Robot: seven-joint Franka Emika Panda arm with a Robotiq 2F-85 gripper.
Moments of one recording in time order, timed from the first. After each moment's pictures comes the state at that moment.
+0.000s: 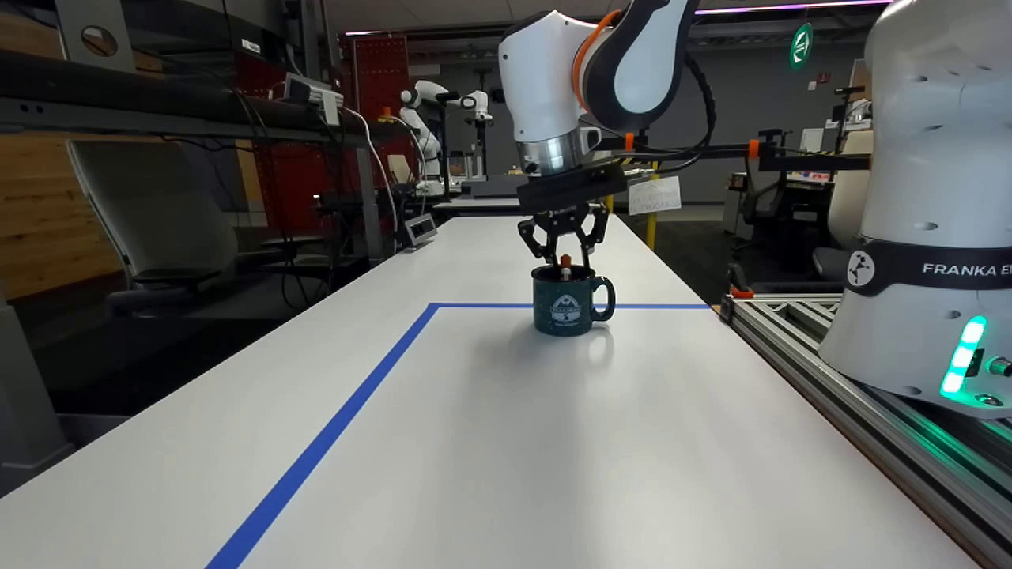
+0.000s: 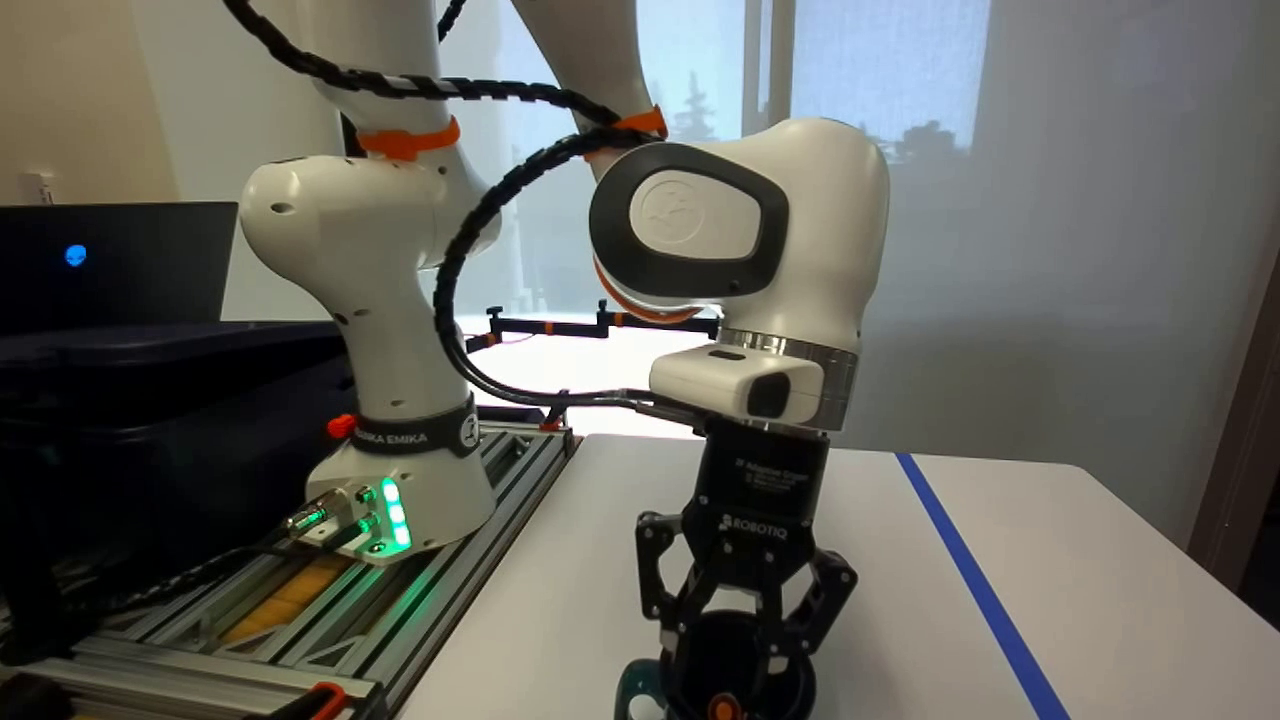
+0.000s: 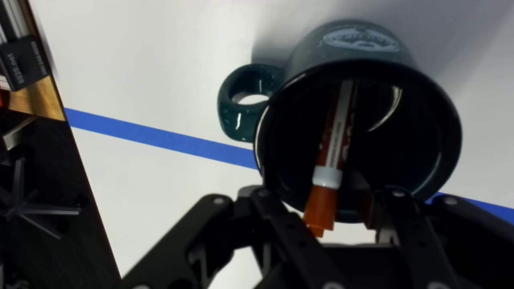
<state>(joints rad) -0.24 0.03 -0.22 -2.66 -0.71 2.59 1.59</state>
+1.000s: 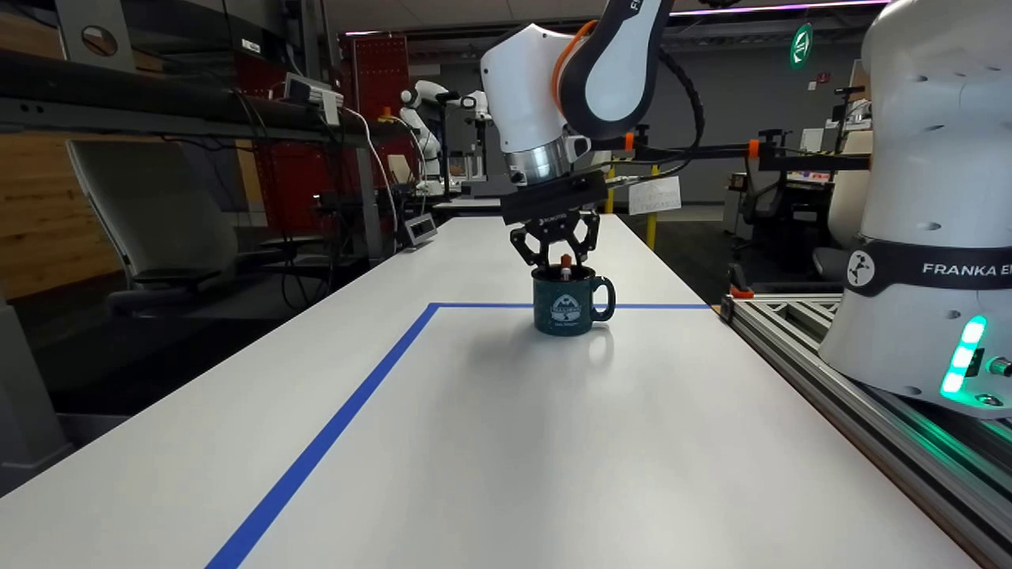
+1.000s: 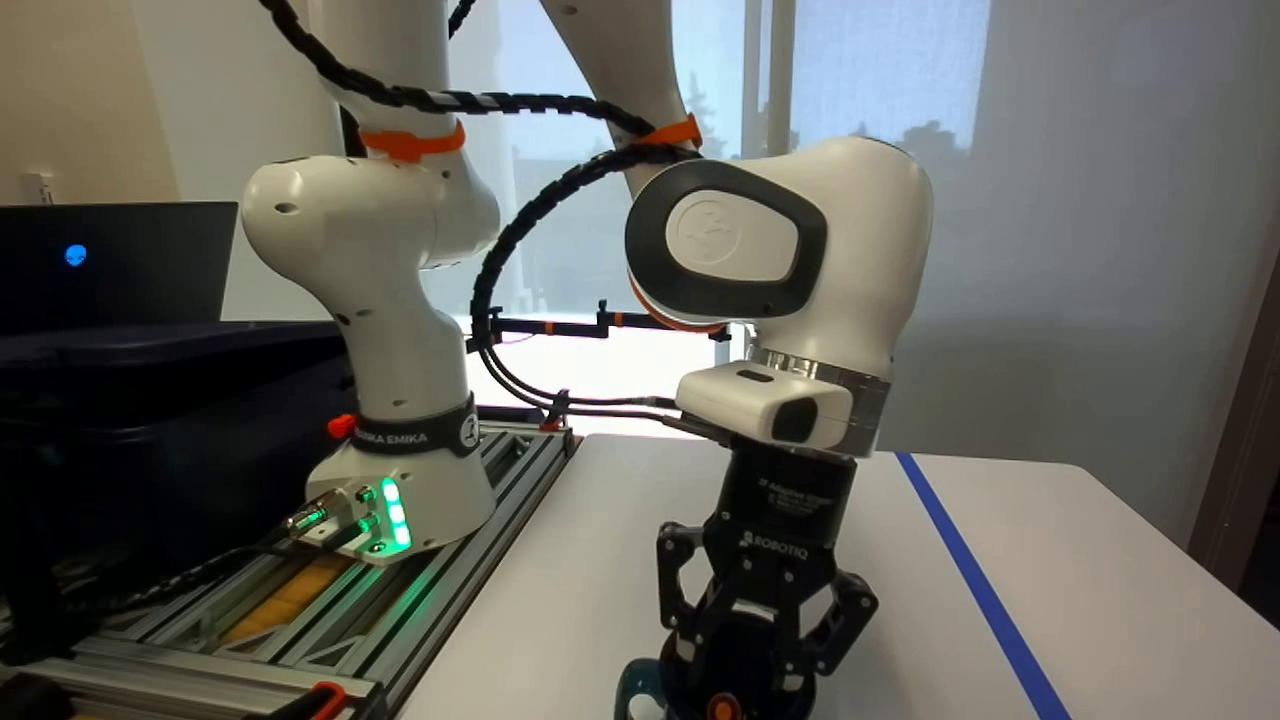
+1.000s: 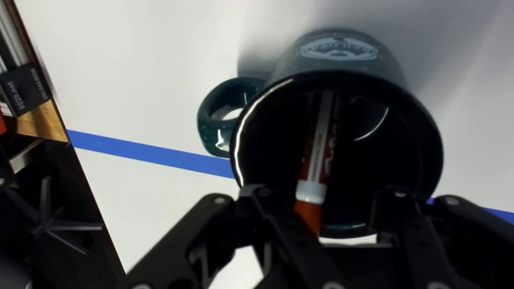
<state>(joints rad) -0.21 0.10 -0.22 -2.60 -0.62 2.55 1.61</state>
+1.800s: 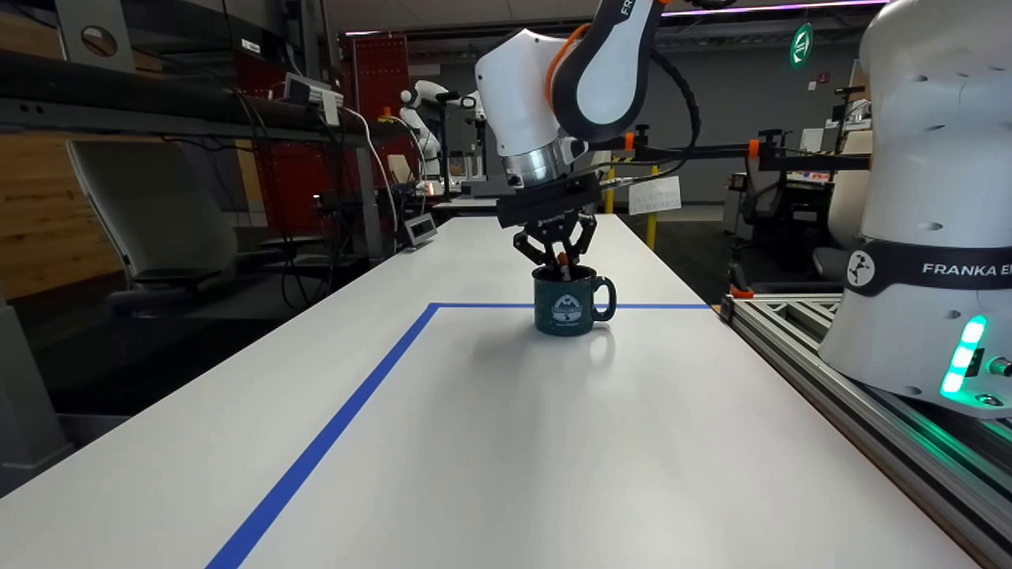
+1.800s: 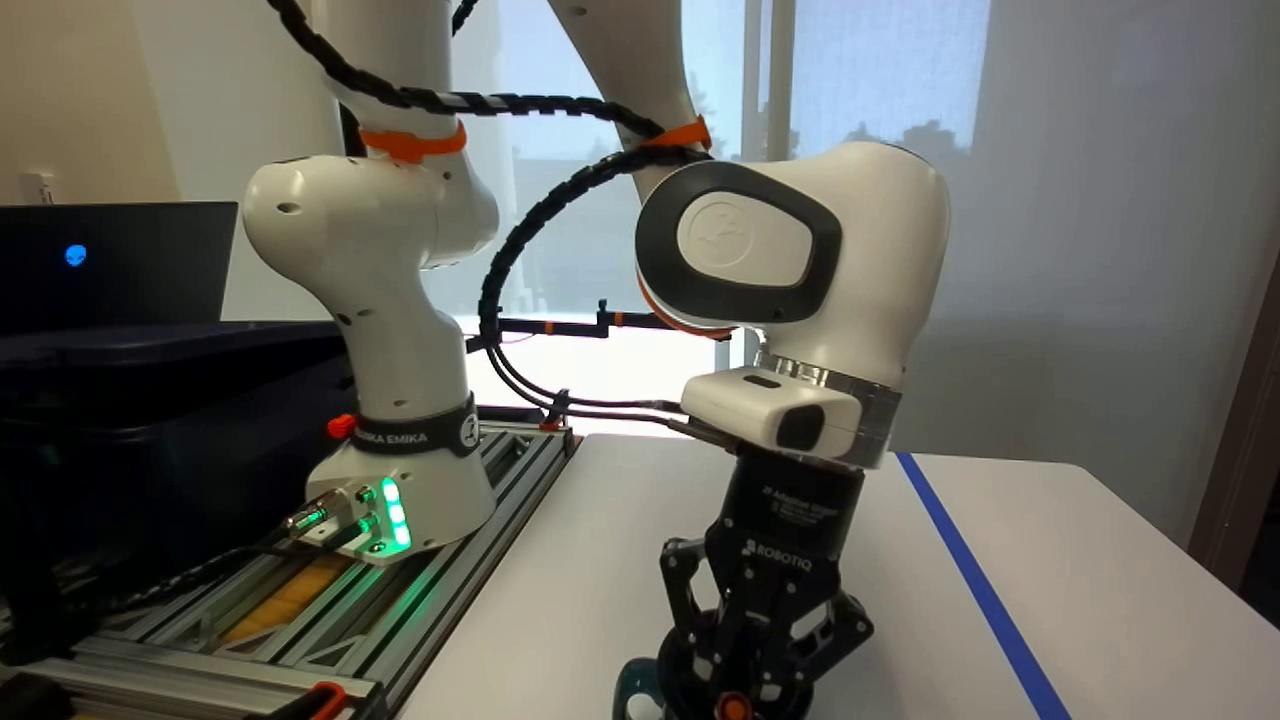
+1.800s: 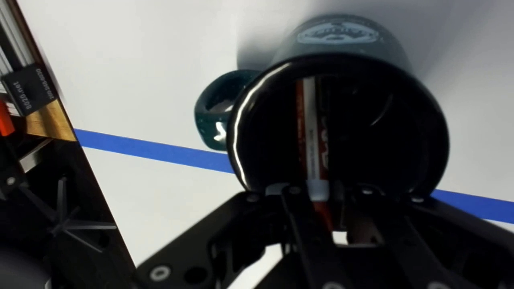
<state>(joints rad) -0.19 0.13 -0.24 -2.57 -0.62 2.52 1.63</state>
